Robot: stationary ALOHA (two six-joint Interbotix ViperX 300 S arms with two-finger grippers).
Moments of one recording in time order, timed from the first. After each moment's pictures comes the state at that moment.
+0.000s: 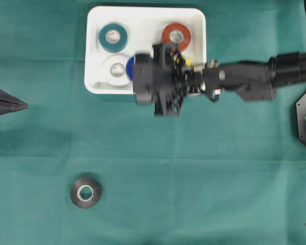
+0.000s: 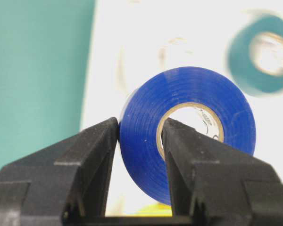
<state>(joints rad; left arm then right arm) 0.00 -1.37 1.55 -0.02 0.02 -0.02 -0.13 0.15 0.43 -0.53 0.28 0.40</state>
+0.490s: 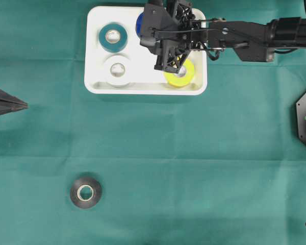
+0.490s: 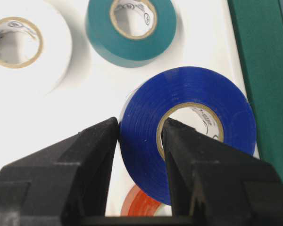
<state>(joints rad) 0.00 -1.37 1.55 -0.02 0.02 -0.02 -0.33 0.19 0.41 -0.53 0.20 0.40</state>
